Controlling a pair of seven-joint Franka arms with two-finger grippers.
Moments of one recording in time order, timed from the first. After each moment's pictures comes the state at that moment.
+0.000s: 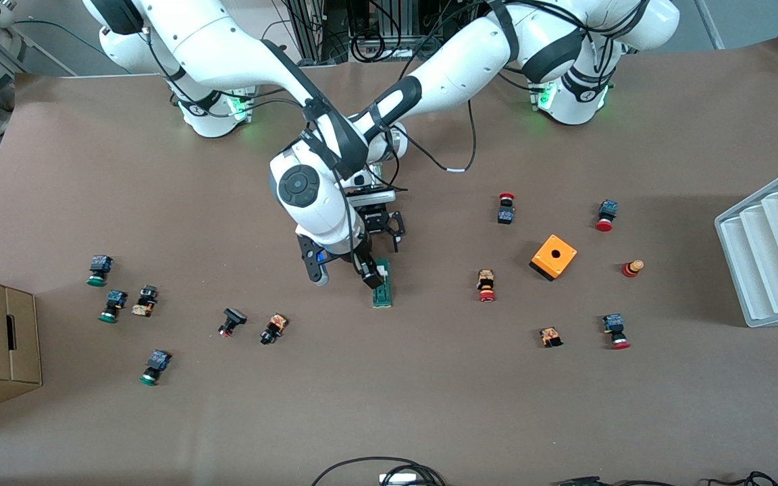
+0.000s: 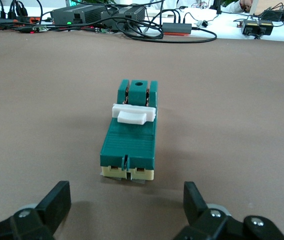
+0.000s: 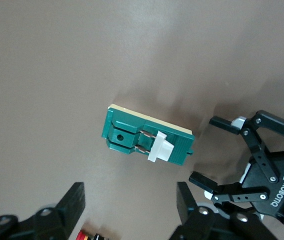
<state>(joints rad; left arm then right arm) -0.87 0.97 -0.36 -1.61 1.73 1.91 -2.46 0.73 0.53 -0.05 -1.74 0.29 2.48 1.73</state>
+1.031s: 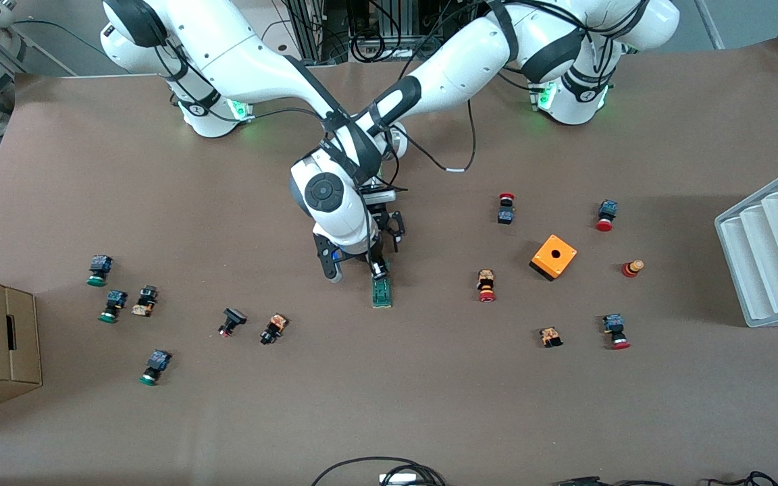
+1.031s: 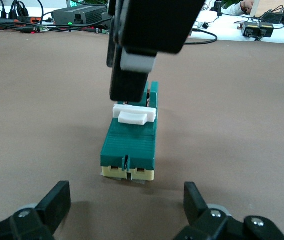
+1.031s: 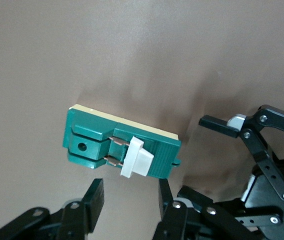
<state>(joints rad) -0.87 0.98 -0.36 -1.61 1.73 1.91 -2.47 0.79 0.62 -0.07 -1.74 0.29 2.53 1.78</state>
